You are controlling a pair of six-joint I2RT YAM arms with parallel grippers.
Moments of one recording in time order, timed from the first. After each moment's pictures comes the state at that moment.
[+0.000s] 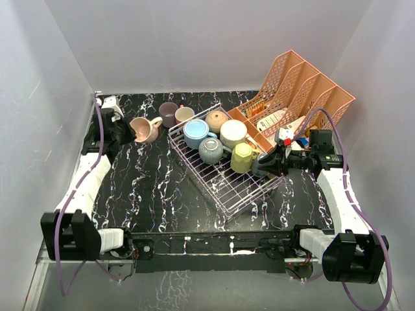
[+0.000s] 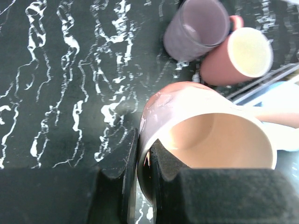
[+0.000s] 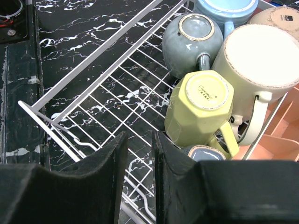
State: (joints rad) left arm -0.03 1.29 1.04 -0.35 0.01 -0.28; right arm -0.08 1.06 0.85 -0.68 -1.23 -0.88
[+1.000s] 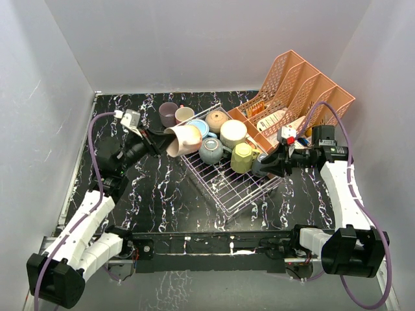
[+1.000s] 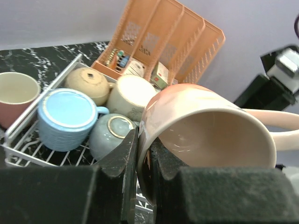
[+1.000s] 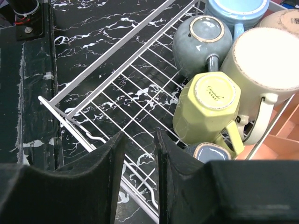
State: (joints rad) left arm -0.27 0.88 0.71 0.23 0.48 -0.49; right arm -0.11 1.10 0.95 -0.93 -1.26 -1.05
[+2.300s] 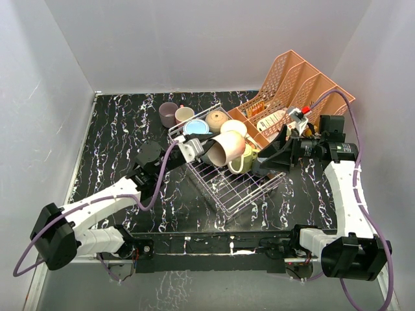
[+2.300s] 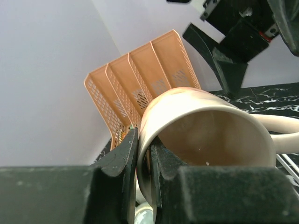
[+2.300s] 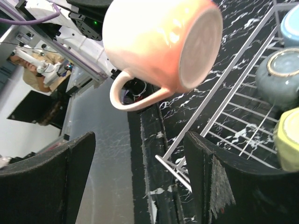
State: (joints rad) left arm -0.80 1.15 0.77 0.64 0.35 0.36; right arm -0.11 1.09 1.10 -0.82 -1.54 -0.24
